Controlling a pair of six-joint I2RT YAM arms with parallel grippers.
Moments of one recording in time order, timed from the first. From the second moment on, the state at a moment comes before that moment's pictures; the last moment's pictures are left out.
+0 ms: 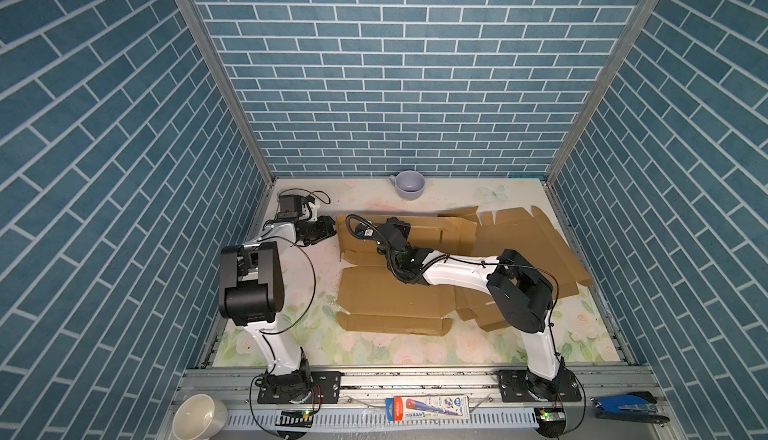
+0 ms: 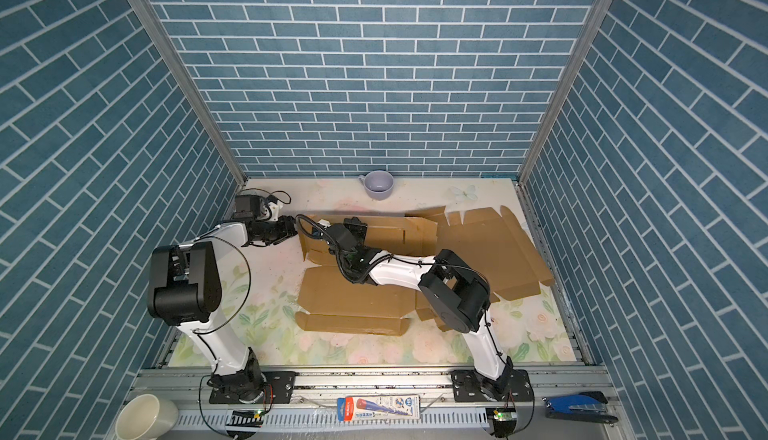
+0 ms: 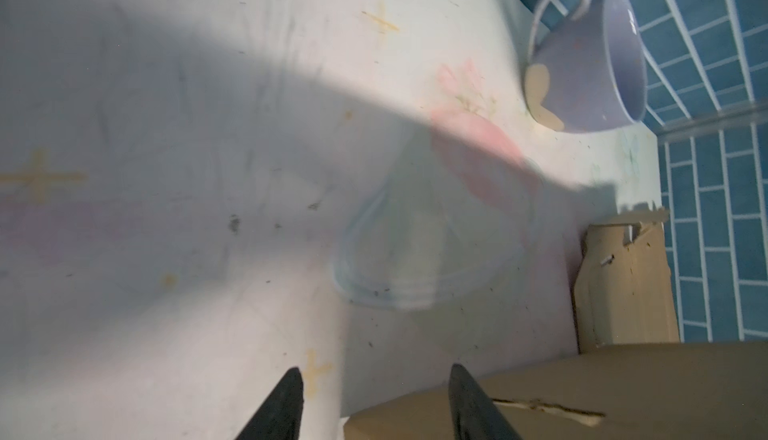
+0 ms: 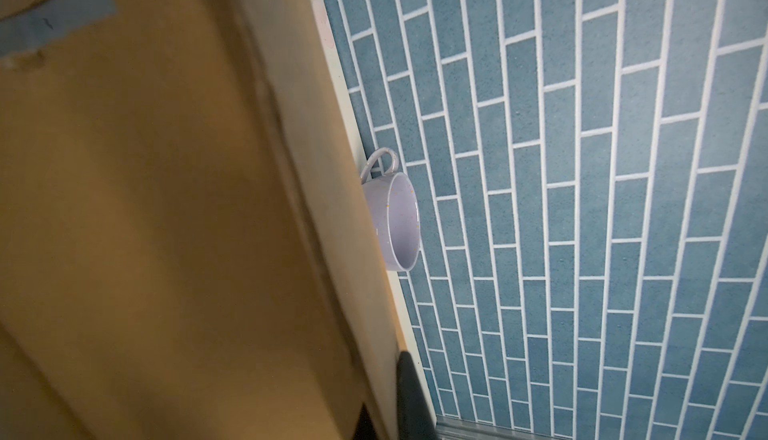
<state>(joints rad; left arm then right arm) 0.10 1.82 1.14 -0.29 0.58 -0.22 1.04 2.05 1.42 0.20 0.83 -0.95</state>
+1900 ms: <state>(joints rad) -0.08 1.67 0.98 -0.30 0.67 -0.05 1.02 1.95 1.32 0.19 0.78 -1.00</state>
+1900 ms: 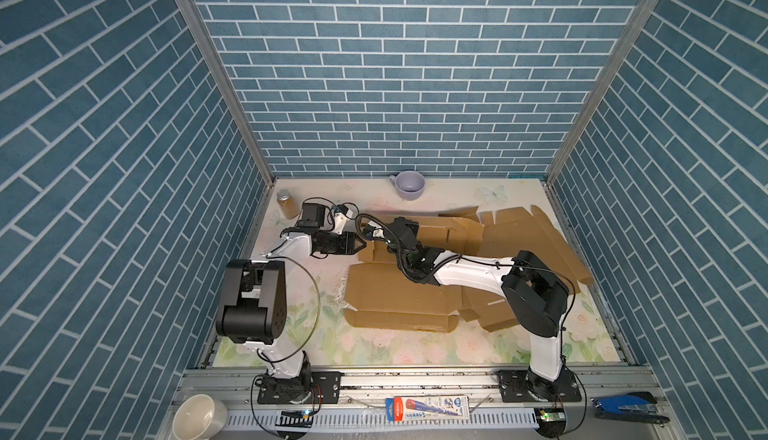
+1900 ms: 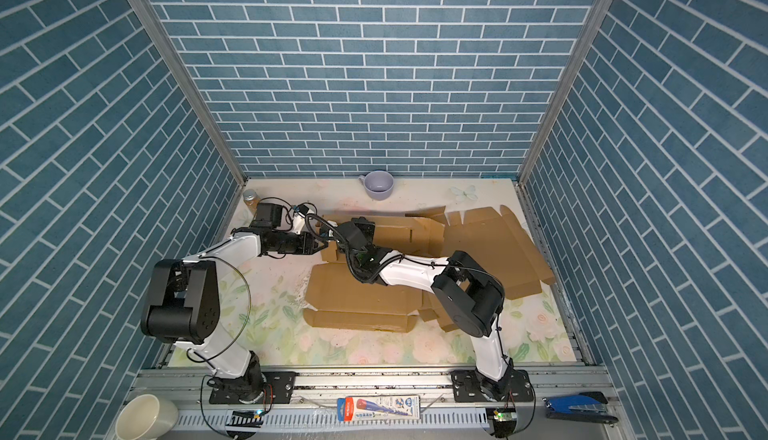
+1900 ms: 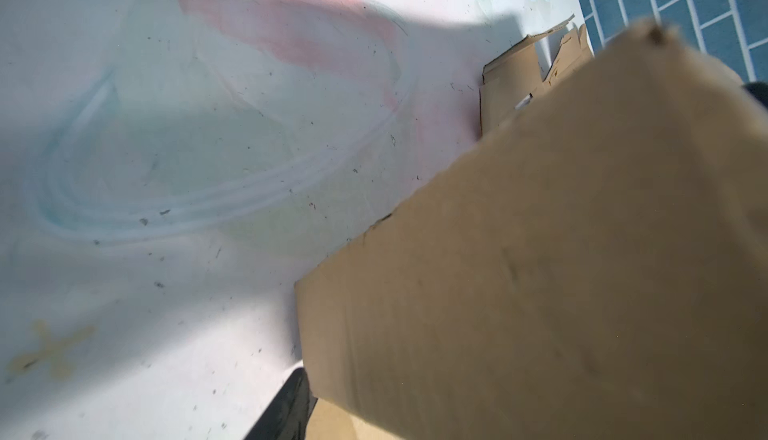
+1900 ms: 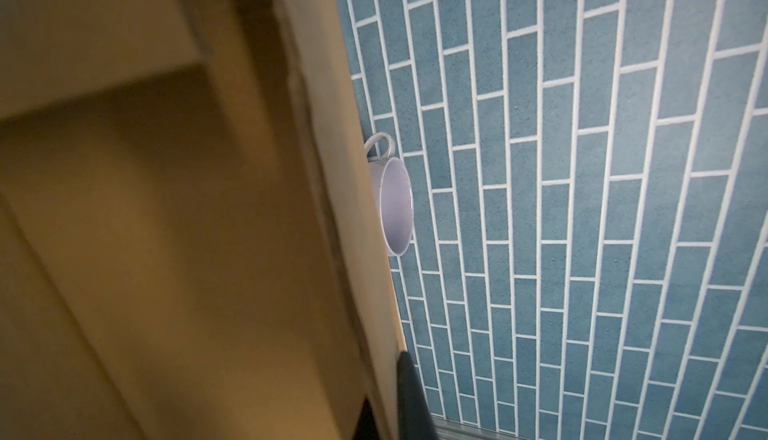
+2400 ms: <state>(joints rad) -0.23 1.62 0.78 0.10 0.32 -0.21 1.02 1.95 1.32 0.15 0.77 -0.92</state>
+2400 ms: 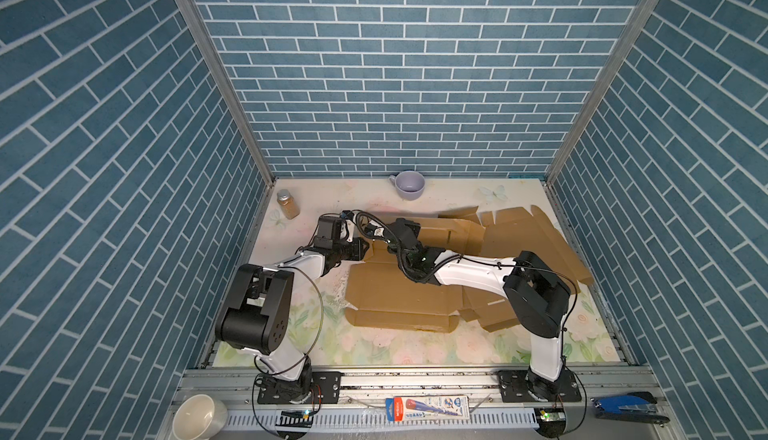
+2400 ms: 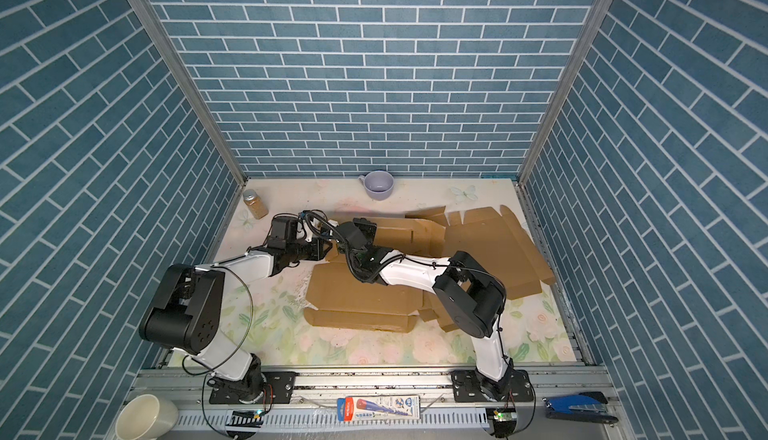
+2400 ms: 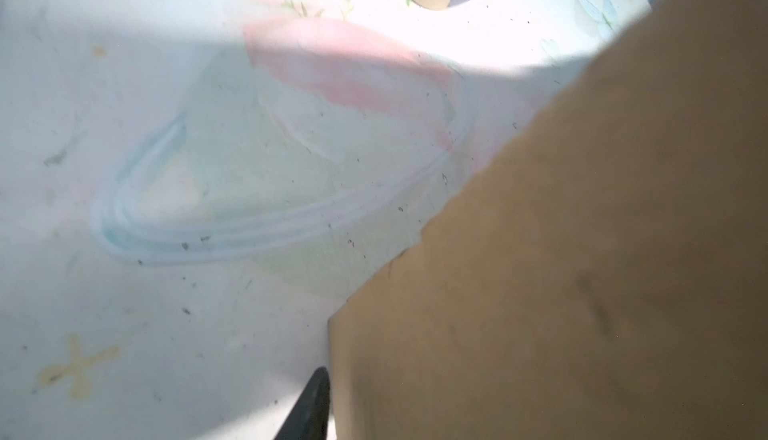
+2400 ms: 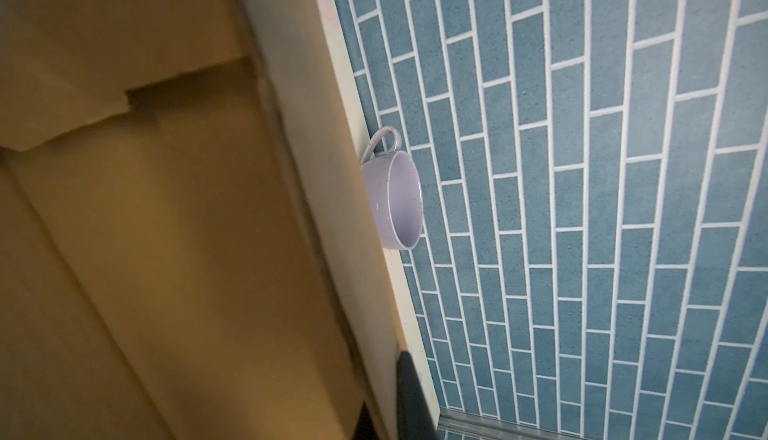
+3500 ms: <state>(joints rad) -0.40 1.65 0.63 0.50 -0.12 -0.22 0.94 1.85 1.38 -0.14 0.50 -0.49</state>
